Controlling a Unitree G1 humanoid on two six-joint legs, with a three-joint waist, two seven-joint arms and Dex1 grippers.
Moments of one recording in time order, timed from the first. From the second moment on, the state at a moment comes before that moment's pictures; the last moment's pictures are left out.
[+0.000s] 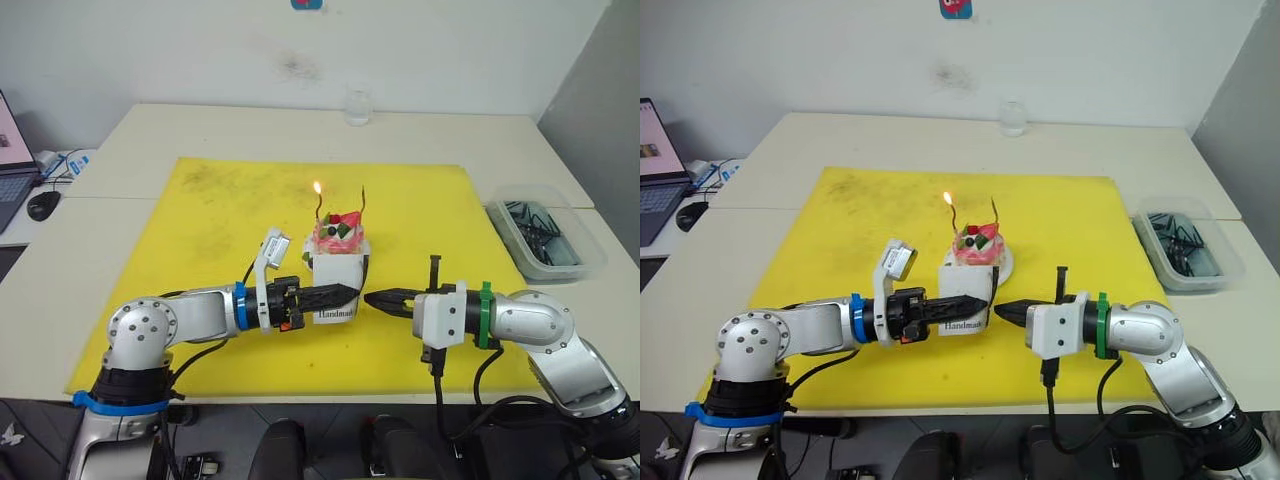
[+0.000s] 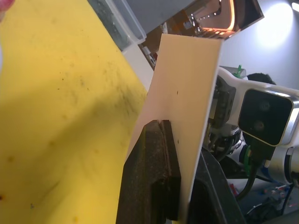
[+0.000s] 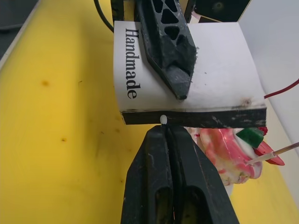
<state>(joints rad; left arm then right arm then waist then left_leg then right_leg) -0.45 0.49 0.08 -0.17 -1.57 1.27 -0.26 -0.24 -0.67 0.25 -0.49 -0.02 0.00 0.92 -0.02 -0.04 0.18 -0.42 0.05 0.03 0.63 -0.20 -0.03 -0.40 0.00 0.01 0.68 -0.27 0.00</state>
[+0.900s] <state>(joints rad) -0.23 0.93 0.18 -0.37 -1.46 1.22 -0.52 -0.18 -0.76 0.17 -0.59 0.10 0.08 0.96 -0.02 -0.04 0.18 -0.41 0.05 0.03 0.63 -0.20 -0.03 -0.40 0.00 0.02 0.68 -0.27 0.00</state>
